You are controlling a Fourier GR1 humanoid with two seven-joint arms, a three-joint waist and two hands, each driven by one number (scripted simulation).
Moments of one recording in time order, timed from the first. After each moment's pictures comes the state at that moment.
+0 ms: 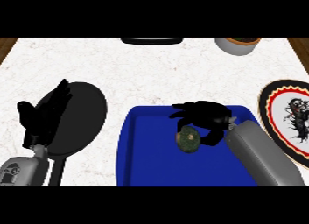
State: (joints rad) left arm -0.16 0.27 -0.01 -1.41 0.10 0.08 0.15; right arm -0.54 -0.27 0.45 -1.06 1.00 0.37 -0.62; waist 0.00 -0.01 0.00
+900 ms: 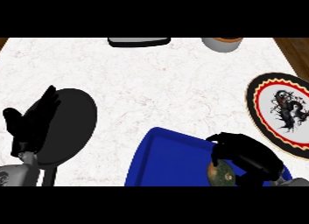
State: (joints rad) left arm -0.11 0.28 0.06 -1.41 0.10 0.07 0.14; right arm -0.03 -0.41 0.31 -1.54 0.93 0.20 -0.64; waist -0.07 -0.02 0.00
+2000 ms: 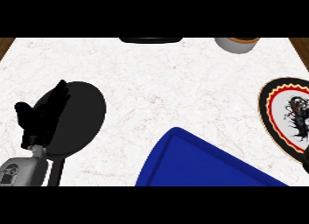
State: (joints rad) left arm -0.16 0.25 0.04 -1.39 0.07 0.04 0.14; right arm 0.18 -0.49 -0.38 -1.79 0.33 0.20 -0.46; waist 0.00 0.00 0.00
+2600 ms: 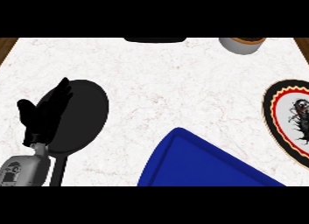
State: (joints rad) left arm -0.17 0.23 0.04 -1.41 0.06 0.03 0.17; right arm -0.13 -0.65 -0.38 -1.18 0.50 0.15 -0.64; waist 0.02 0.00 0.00
